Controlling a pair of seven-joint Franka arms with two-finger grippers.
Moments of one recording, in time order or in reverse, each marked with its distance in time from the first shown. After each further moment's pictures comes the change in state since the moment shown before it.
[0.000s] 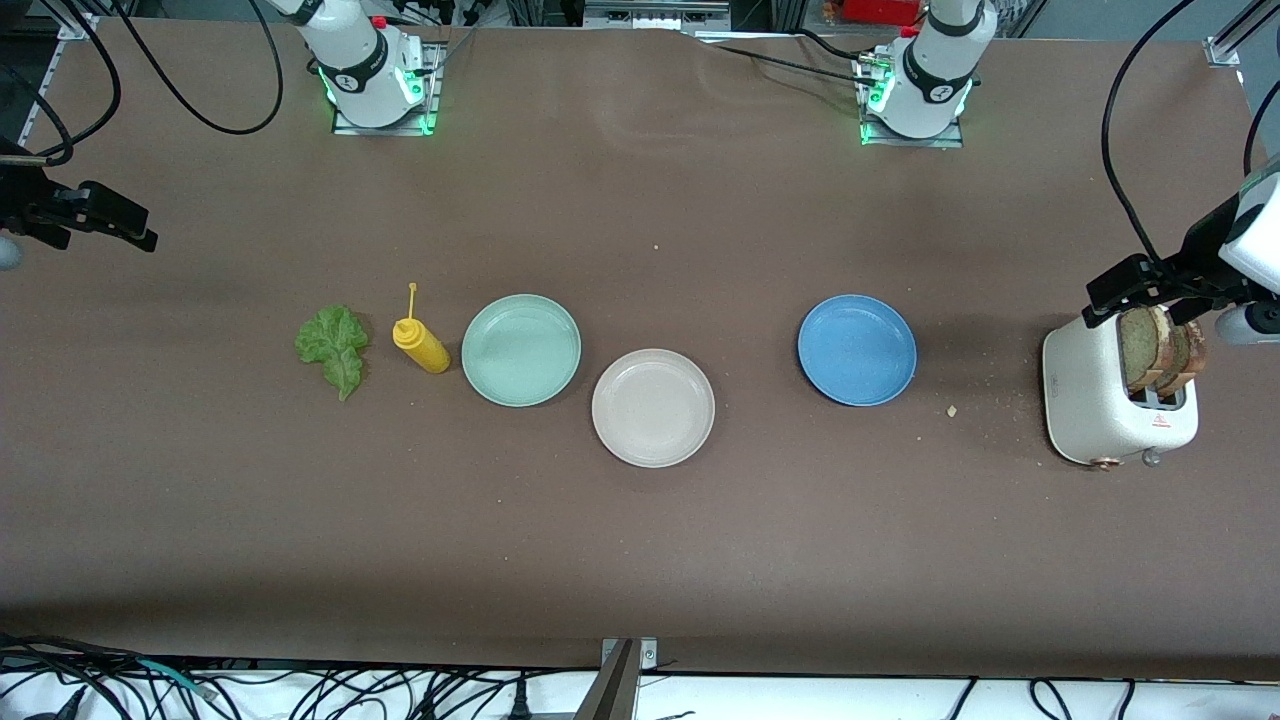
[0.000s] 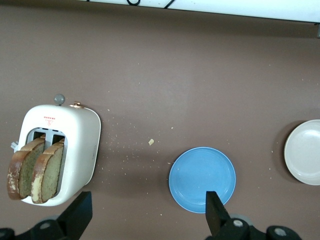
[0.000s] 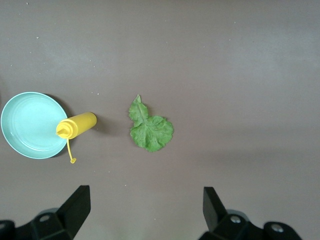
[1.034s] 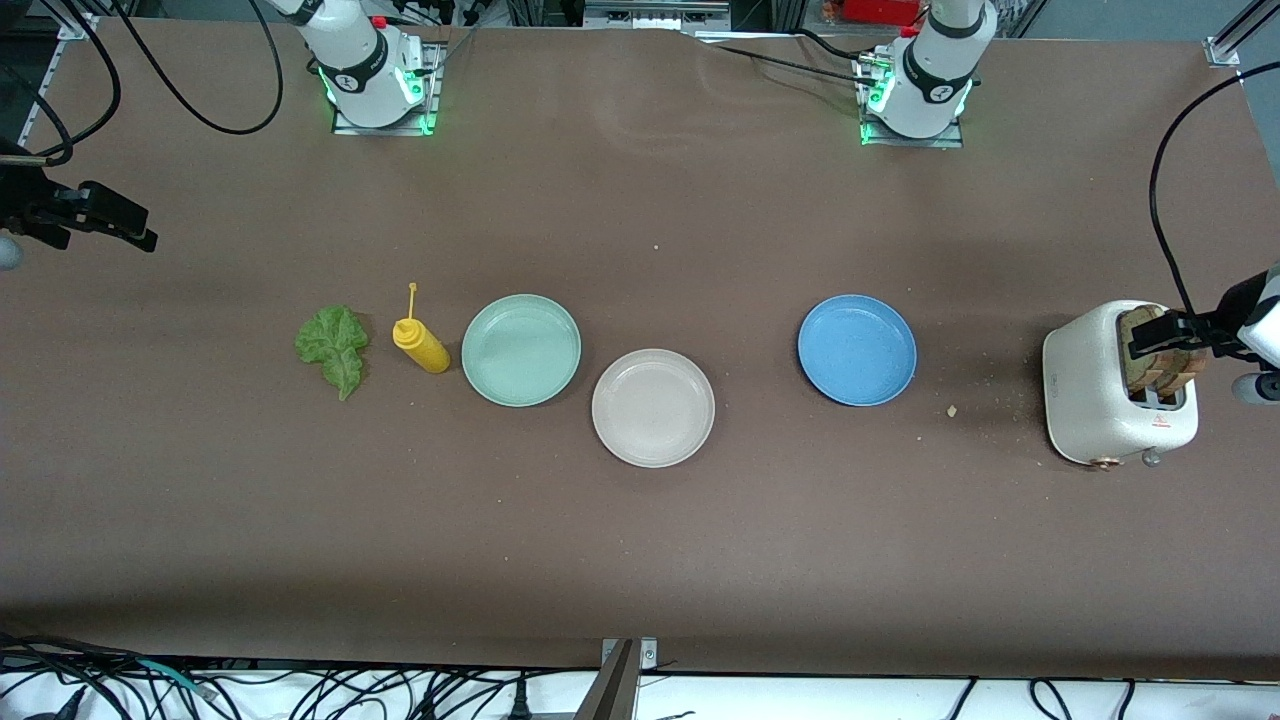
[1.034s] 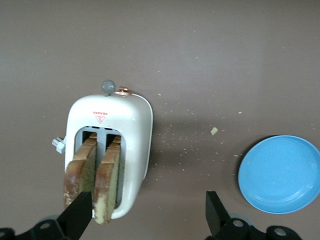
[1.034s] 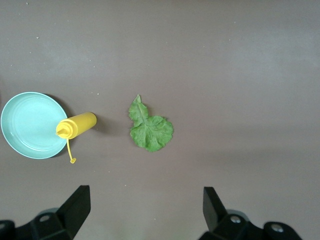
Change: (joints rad) left arm 0.162 0.127 0.014 -0.074 0.094 0.081 0.235; right arm 0.000 0.000 0.000 0.000 0.000 0.000 0.000
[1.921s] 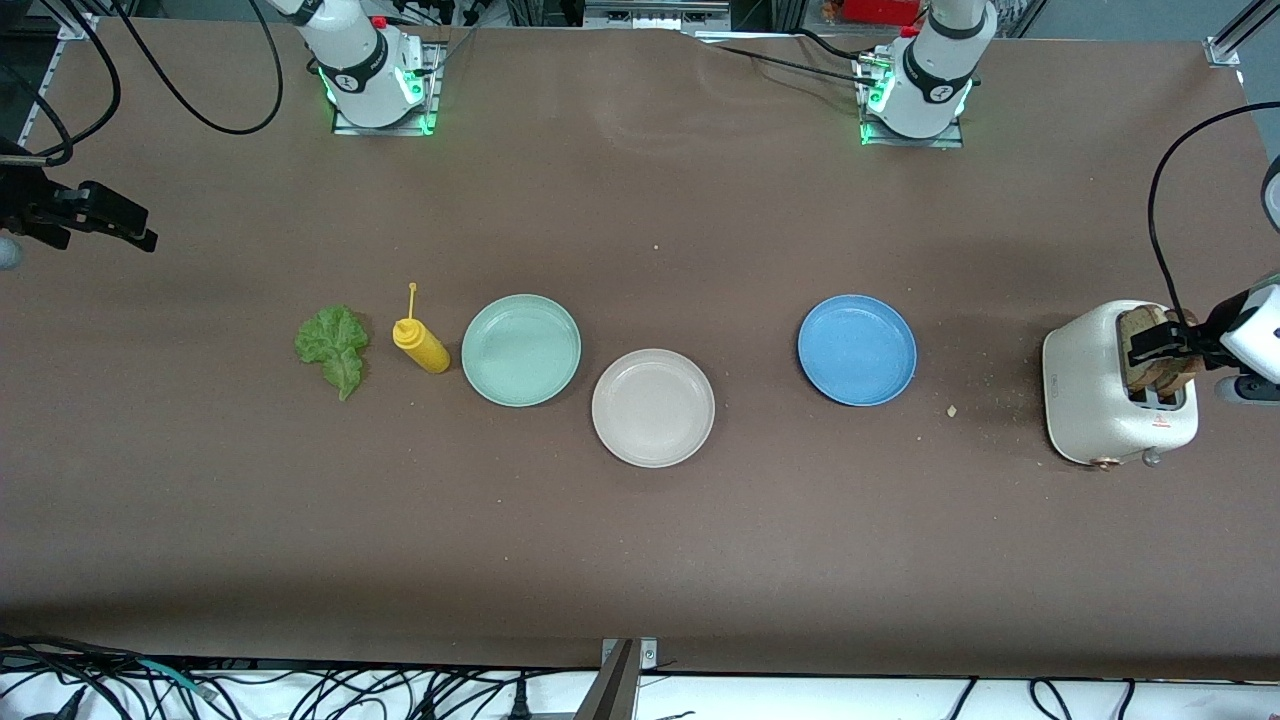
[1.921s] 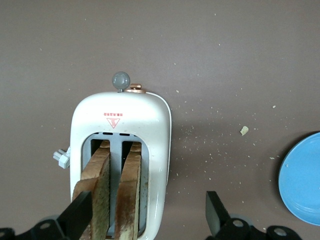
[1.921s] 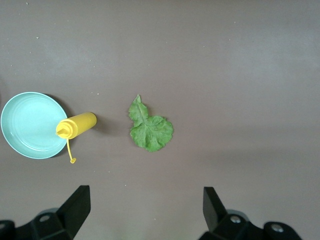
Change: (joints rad) left arm 0.076 -0.016 -0.001 -0.219 0.000 0.244 0.116; right arm 0.000 0.000 0.000 0.000 0.000 0.000 0.000
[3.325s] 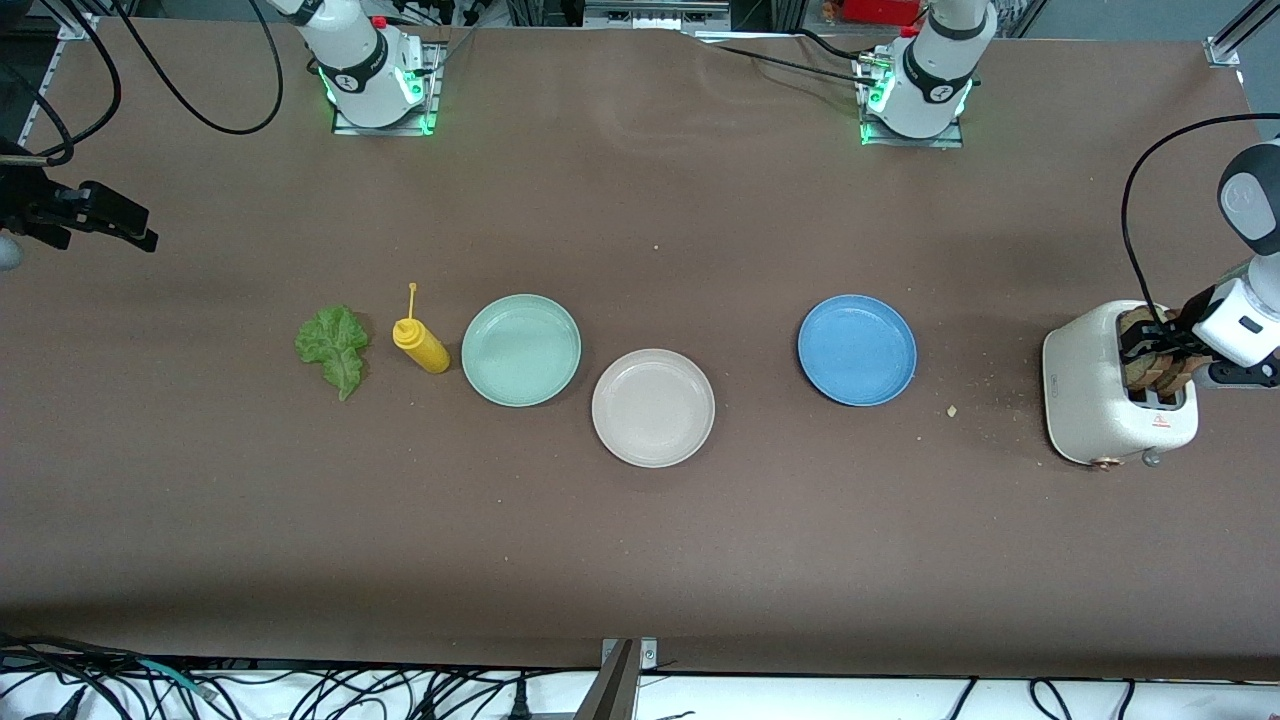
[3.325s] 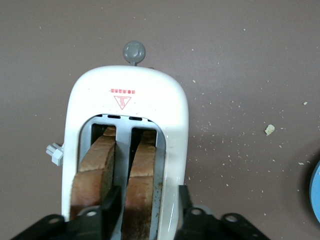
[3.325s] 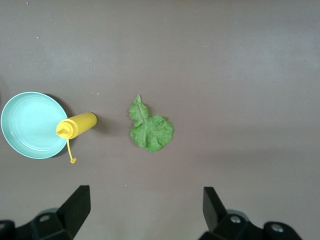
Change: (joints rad) left arm 0.057 -0.033 -0.002 -0.183 0.000 0.187 0.000; right arm 0.000 0.000 0.001 0.000 0.000 0.000 0.000
